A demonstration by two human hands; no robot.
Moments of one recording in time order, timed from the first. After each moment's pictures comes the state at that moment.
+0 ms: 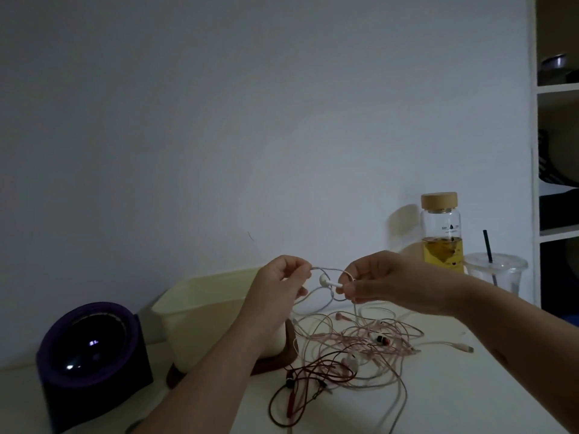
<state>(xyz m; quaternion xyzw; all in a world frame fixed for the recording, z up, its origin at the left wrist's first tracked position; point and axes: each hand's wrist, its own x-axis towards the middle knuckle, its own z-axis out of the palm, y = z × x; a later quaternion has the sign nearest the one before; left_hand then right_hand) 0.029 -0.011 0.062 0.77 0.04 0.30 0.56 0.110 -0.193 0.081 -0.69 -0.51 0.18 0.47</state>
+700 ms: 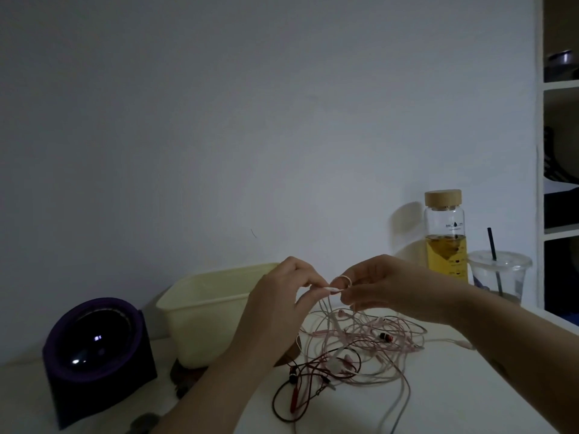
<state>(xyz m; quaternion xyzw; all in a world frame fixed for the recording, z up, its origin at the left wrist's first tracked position) 0.009 -0.008 0.047 0.88 -0.10 0.42 0.22 0.100 -0.184 0.074 -0.73 -0.45 0.17 0.49</state>
